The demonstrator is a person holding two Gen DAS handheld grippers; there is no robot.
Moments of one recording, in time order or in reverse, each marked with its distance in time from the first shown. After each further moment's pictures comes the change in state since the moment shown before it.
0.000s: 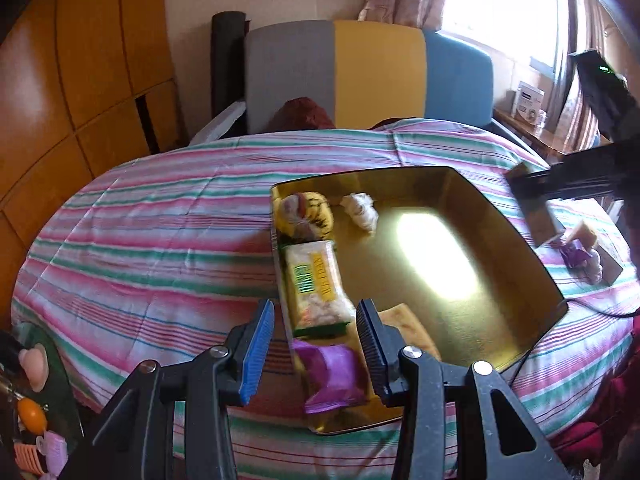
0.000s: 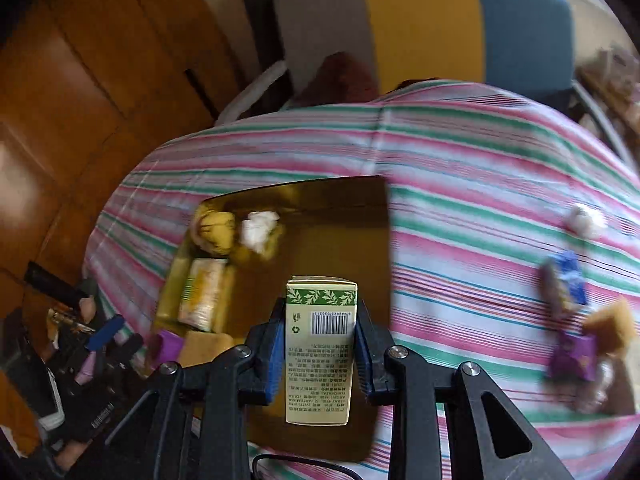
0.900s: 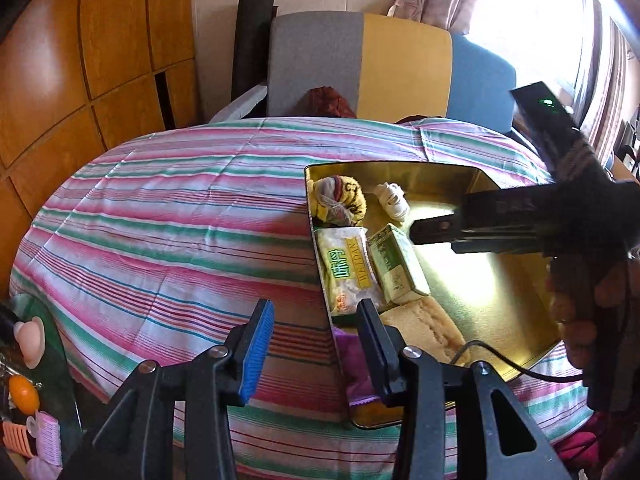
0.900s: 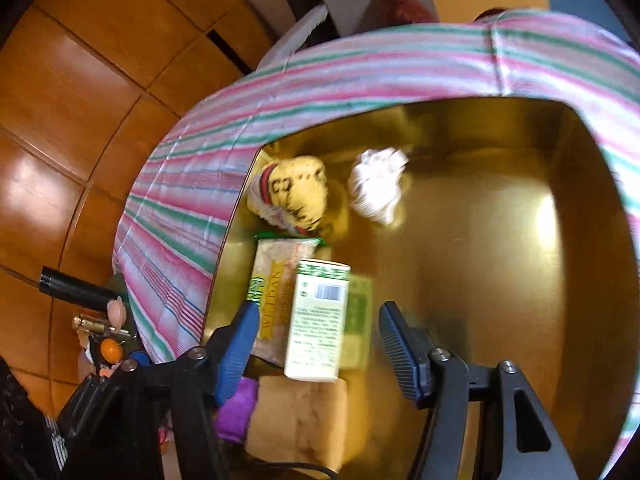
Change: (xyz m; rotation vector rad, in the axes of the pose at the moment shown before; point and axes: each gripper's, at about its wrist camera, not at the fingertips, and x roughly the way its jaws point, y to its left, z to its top) left arm 0.010 0.025 -0.008 -0.069 0.027 0.009; right arm 0.106 0.061 -0.015 0.062 0.074 0.125
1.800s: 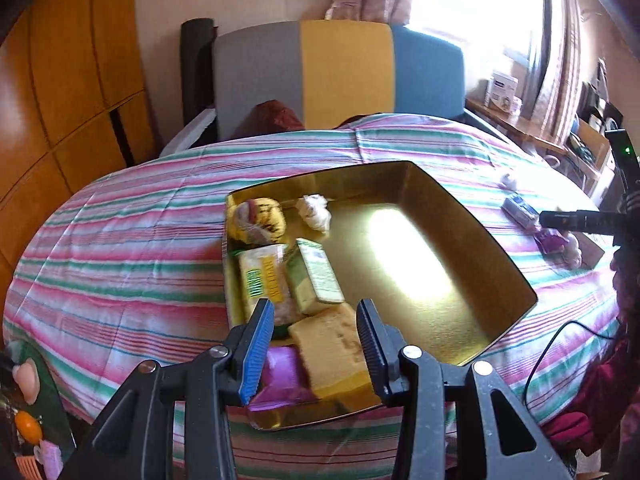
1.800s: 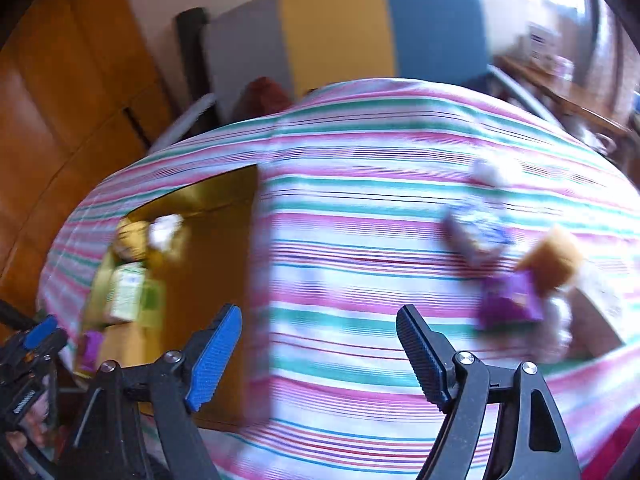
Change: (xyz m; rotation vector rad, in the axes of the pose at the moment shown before) left arm -0.018 -0.072 0.007 0.159 -0.021 -0.079; right arm -0.179 -0.160 -0.069 0.110 -0.265 -0.393
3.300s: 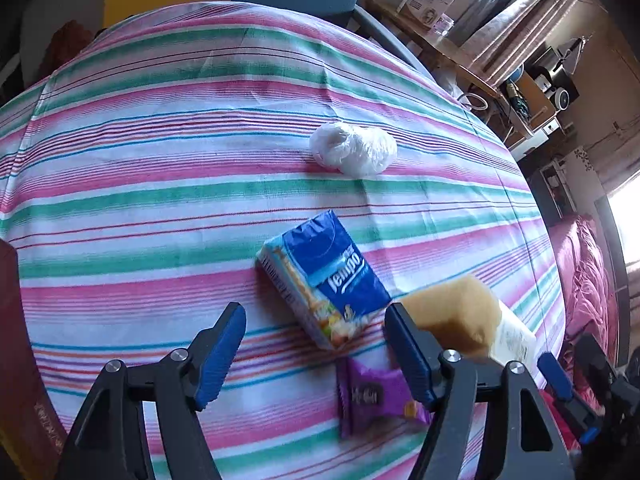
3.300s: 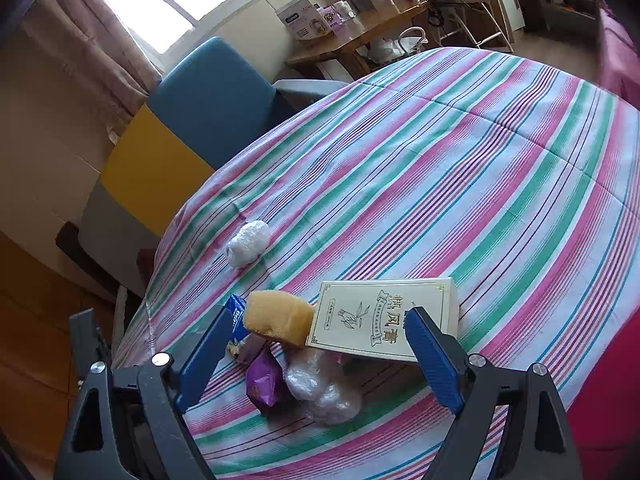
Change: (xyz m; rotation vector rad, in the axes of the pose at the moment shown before) left arm 0.227 -0.332 0.138 -0.008 0.427 -0.403; right arm -0.039 -0.244 -0.017 0.735 -0.219 -0.021
